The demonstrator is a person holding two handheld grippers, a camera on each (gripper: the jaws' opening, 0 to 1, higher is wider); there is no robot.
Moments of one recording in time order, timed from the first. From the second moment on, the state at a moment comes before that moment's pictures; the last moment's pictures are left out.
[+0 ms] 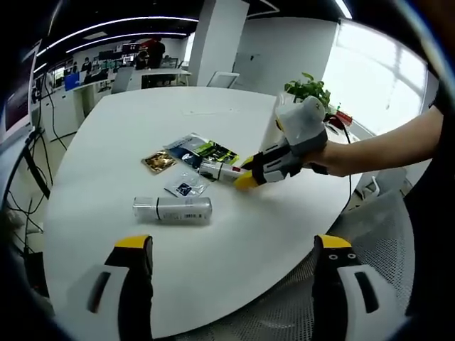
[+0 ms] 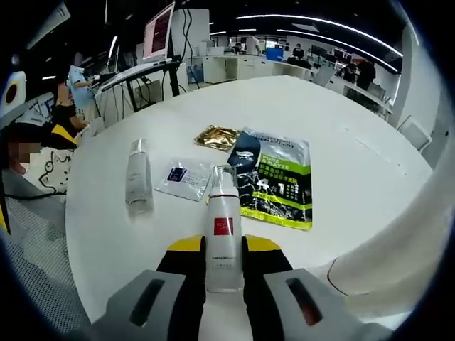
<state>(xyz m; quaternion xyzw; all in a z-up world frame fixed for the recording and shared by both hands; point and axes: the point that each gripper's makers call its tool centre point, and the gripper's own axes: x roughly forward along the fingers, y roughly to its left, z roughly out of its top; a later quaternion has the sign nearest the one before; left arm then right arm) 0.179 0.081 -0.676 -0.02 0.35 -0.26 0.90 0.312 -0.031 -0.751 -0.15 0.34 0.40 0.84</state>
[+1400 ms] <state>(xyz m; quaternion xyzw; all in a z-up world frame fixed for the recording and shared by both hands) 0.184 0.064 -0.605 -0.25 0.24 -0.22 0.91 0.195 0.026 -0.617 -0.06 0.17 0.51 0.84</state>
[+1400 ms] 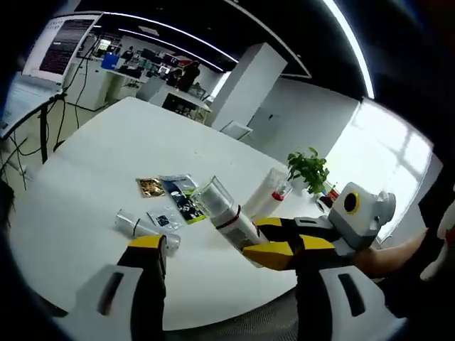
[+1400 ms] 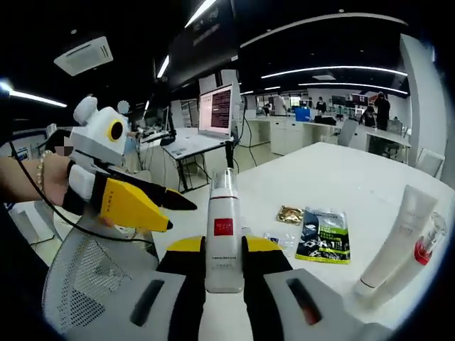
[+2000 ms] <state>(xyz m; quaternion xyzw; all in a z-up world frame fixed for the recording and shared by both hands) 0.187 0.046 -0.595 -0.28 0.24 -0.23 0.90 0.178 0.036 -0.594 -0.06 0.13 0.54 0.83</state>
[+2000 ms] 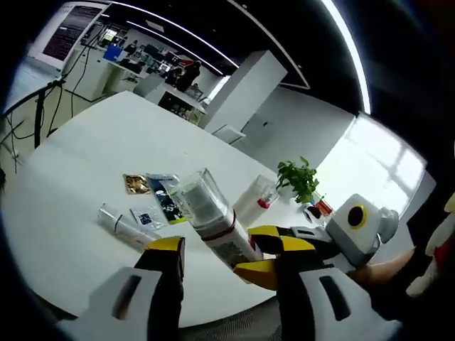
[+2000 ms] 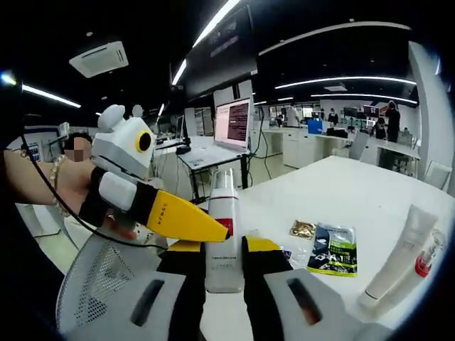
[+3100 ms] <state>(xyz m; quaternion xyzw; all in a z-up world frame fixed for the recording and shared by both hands) 0.200 0.012 -0.560 -0.18 0.21 -0.31 0.91 0.180 0.007 -0.567 -0.04 0.09 0.50 0.86</state>
